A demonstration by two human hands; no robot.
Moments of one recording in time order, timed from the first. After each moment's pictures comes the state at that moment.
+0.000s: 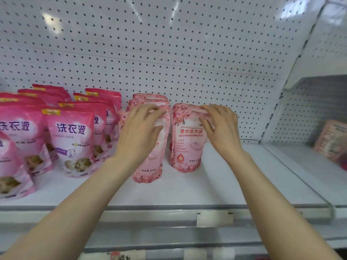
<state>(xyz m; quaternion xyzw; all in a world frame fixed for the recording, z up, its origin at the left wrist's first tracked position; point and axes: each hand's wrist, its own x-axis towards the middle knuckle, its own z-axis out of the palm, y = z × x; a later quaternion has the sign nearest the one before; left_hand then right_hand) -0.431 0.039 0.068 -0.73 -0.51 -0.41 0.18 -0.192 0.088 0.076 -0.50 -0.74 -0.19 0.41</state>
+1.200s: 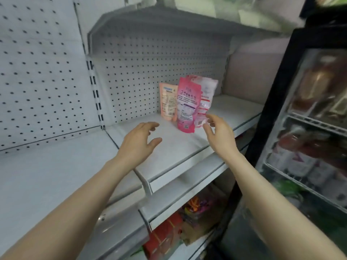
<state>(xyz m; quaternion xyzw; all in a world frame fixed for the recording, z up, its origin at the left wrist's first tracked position) 0.123 0.085 0.005 -0.88 -0.32 -0.31 -0.15 0.353 -0.027 0.006 -0.77 -0.48 -0.09 0.40</state>
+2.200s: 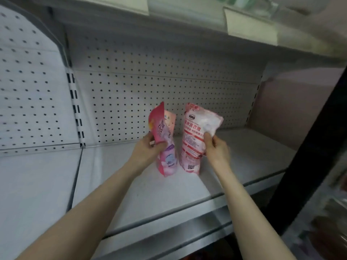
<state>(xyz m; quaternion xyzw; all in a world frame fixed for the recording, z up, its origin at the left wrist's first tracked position) 0.307 0.170 0.007 -0.67 -0.41 -0.44 -0.44 0.507 0.100 0.022 -0.70 -0.50 0.09 0.50</state>
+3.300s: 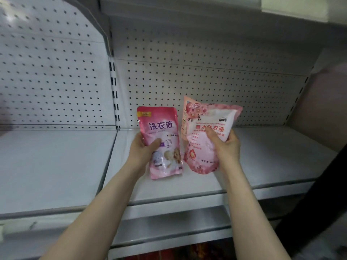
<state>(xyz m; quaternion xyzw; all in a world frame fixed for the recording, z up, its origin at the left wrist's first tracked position) 0.253 0.119 -0.011 -0.44 -0.44 -0.58 -0.52 0.466 0.100 0.007 -0.49 -0.44 0.33 0.68</state>
